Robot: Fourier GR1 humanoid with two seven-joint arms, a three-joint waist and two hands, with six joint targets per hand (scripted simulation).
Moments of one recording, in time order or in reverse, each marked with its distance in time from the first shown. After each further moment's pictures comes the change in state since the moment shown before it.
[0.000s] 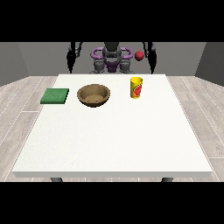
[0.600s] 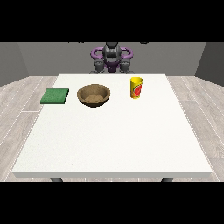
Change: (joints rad) left arm 0.030 -0.067 -0.017 -0.201 0.120 0.030 0.283; right arm 0.046 -0.001 -0.005 -0.210 -0.092 -0.013 0.291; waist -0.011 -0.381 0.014
